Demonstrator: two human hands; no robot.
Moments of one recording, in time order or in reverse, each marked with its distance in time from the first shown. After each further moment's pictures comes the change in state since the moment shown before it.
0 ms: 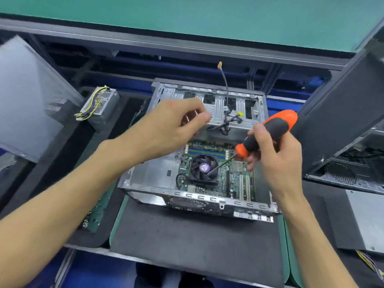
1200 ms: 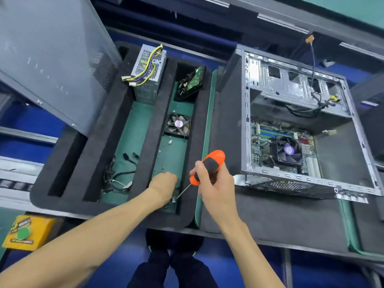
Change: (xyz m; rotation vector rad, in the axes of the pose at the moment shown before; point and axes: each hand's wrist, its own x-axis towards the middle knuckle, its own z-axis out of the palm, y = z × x) left_hand -0.214 -0.338 0.056 0.586 -0.660 -0.420; right_hand -0.172 0.080 0.322 -0.218 -0.221 0.269
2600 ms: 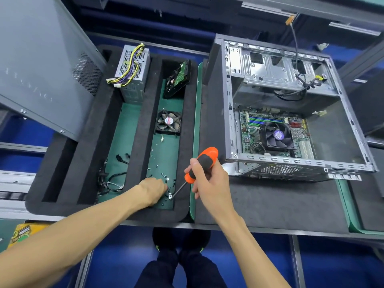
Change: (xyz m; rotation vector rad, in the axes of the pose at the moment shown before) left_hand -0.006 -0.007 0.008 0.371 -0.239 0.245; right_hand -0.013 0.006 -0.018 0.153 0.011 0.132
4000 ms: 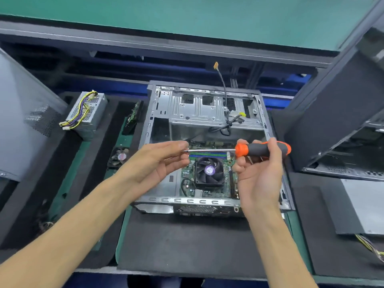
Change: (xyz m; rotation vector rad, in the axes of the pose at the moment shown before) left_hand -0.052 0.097 -0.278 -2.304 0.461 0.359; right_hand 0.067 -0.099 -0.244 0.927 0.286 -0.041
